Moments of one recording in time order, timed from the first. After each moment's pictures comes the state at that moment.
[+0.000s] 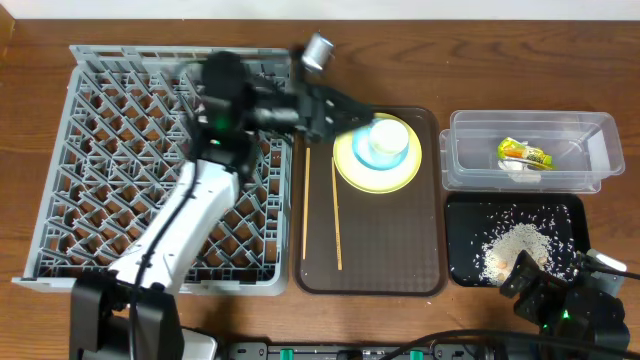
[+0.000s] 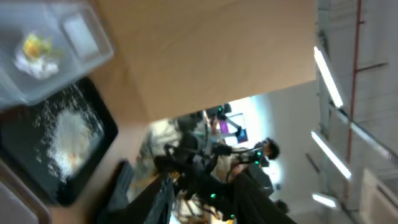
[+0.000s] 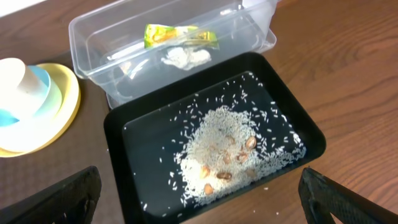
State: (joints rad) left arm -0.32 1.56 1.13 0.40 1.33 -1.29; right arm 0.04 0.25 0.73 -1.16 0.28 0.41
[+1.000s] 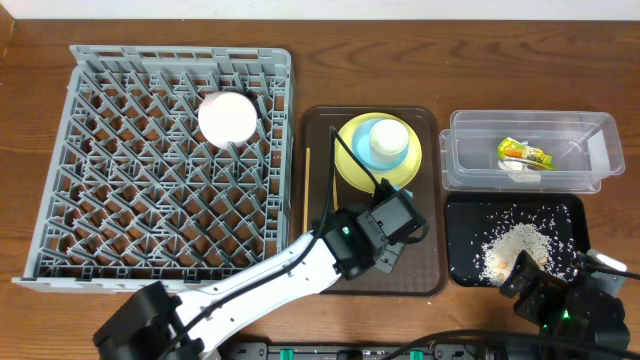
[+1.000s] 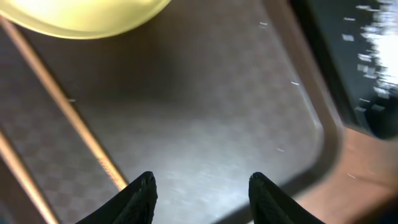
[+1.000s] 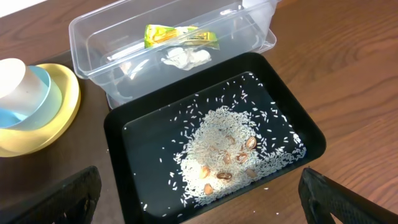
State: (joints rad) left arm -1.02 1.58 1.11 -0.68 -0.09 -0.51; right arm 0.04 0.25 0.73 -1.16 0.28 0.41
